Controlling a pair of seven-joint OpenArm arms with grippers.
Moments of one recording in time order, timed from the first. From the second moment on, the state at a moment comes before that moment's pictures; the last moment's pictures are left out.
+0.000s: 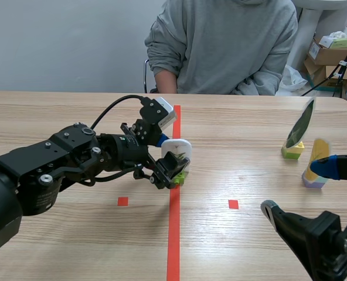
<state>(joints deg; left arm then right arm) -22.8 -8.7 32.3 50.1 -1.5 -29.8 -2.5 -43.7 18.4 18.6 121.0 14.3 40.8 -12.0</state>
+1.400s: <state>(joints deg) 3.2 -14.3 6.2 81.5 -13.0 -32.1 3.5 -43.7 18.4 18.6 121.0 14.3 40.8 -11.9</state>
